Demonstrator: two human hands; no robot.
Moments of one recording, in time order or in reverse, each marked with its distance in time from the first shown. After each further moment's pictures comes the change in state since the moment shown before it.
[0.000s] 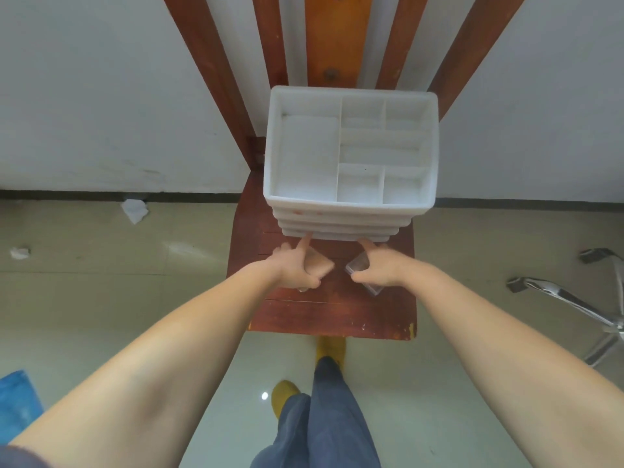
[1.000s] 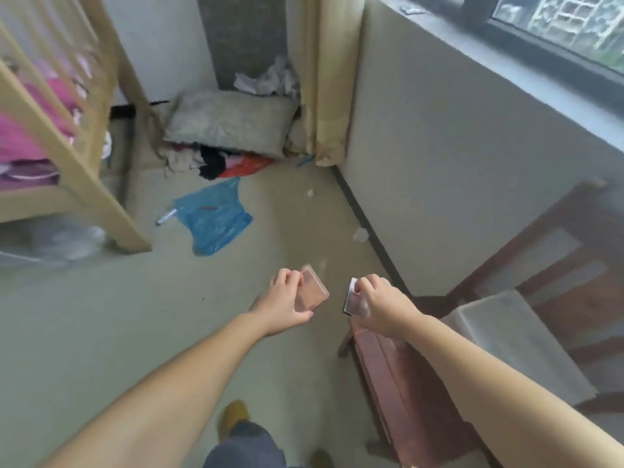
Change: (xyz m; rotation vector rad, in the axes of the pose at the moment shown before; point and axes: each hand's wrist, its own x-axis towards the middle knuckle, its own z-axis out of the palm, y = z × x) left_hand -0.425 -0.001 0.116 -0.567 1.063 -0.631; right_hand -0.260 -0.234 0.012 -1.066 0.140 -1.236
